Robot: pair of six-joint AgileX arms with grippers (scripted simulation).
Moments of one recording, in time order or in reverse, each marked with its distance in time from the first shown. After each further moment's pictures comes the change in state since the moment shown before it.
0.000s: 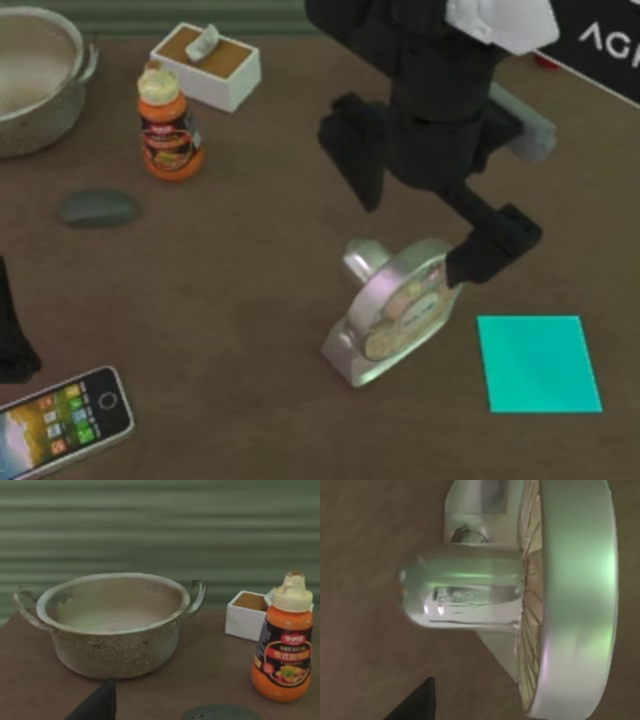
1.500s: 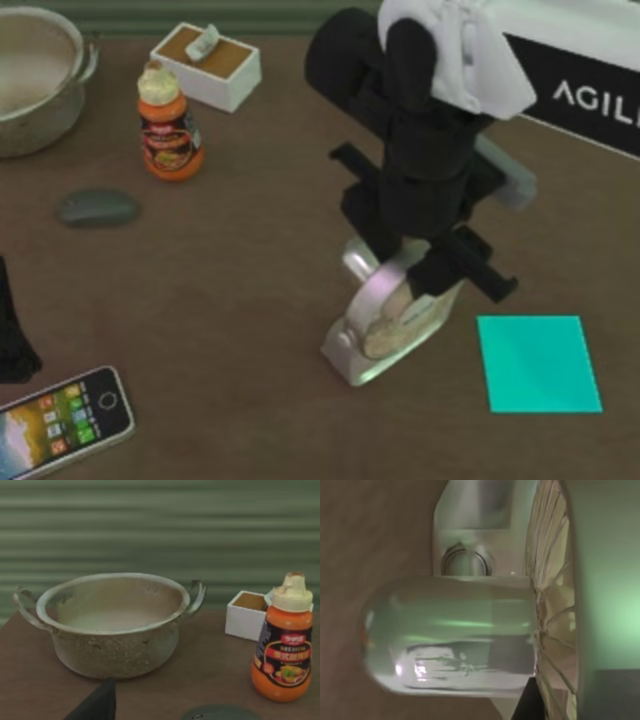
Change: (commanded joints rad) left arm 0.000 0.000 0.000 0.000 0.000 0.000; right arm 0.002 -0.019 -0.226 0.208 0.000 0.002
